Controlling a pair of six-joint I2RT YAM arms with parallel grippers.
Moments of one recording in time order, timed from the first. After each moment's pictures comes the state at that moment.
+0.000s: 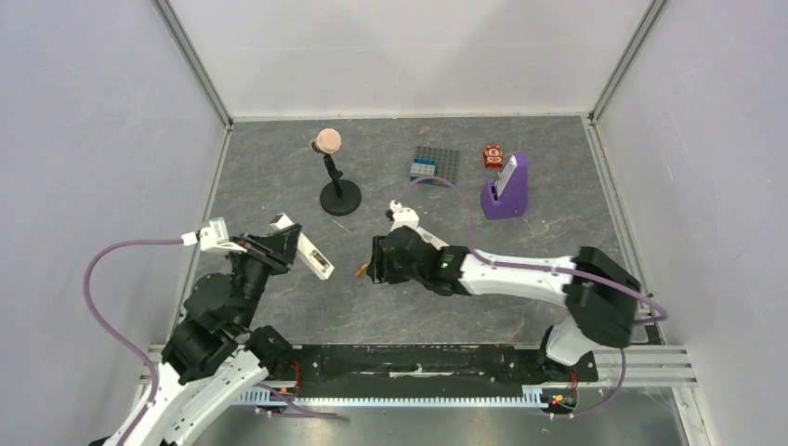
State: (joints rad) left arm -0.69 0.24 0.65 -0.39 -0.46 -0.70; right arm 1.09 1.55 0.98 -0.10 0.22 0.83
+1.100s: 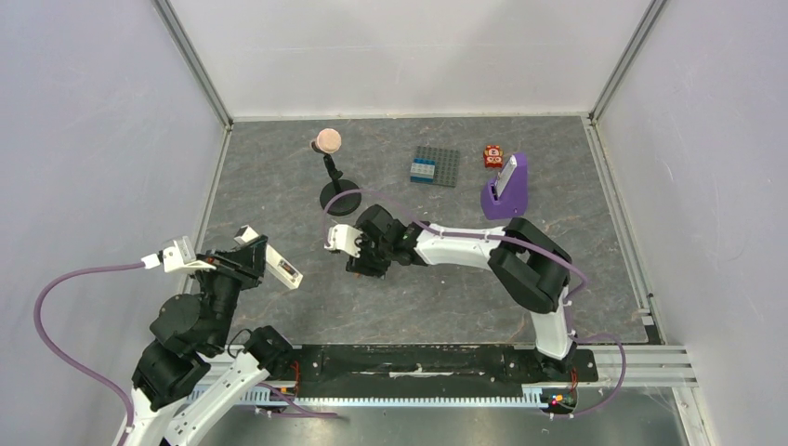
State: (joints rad) left arm -0.69 0.12 0.79 -0.66 -0.63 -0.60; right arm 1.02 1.96 1.28 -0.18 -0.11 -0.42
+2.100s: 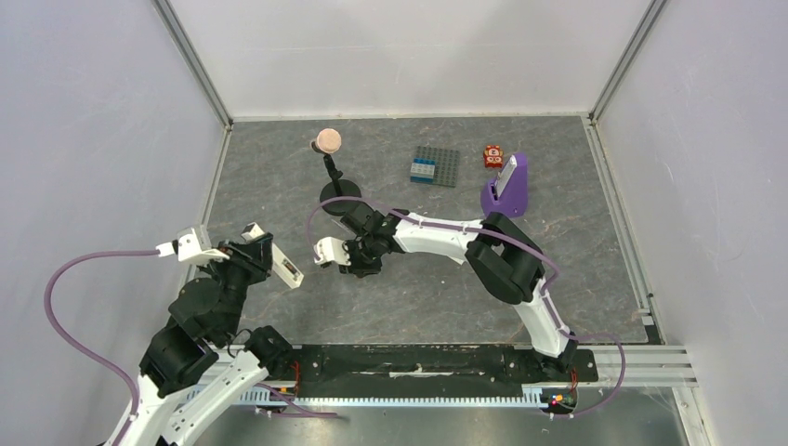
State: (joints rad) left arm -0.69 0.21 0.79 -0.69 -0.68 -0.60; right arm 0.99 2.16 1.59 -0.50 -0.38 -0.73
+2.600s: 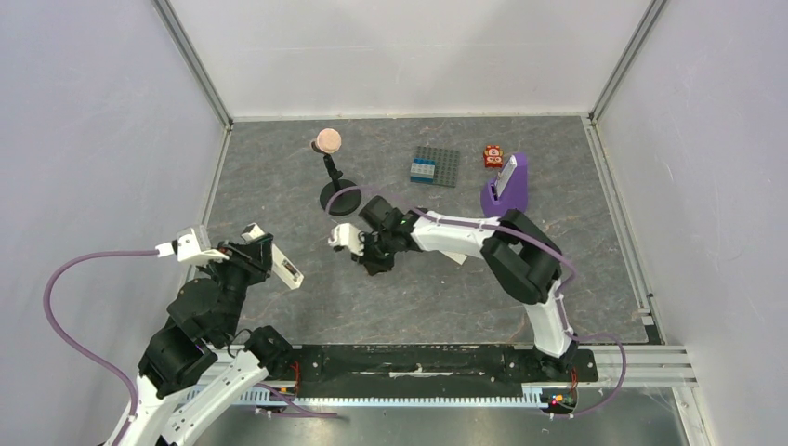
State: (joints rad) left arm -0.69 0.21 0.80 -0.70 -0.67 -0.61; right arm 0.96 2.08 1.46 -0.41 -0.40 -0.53
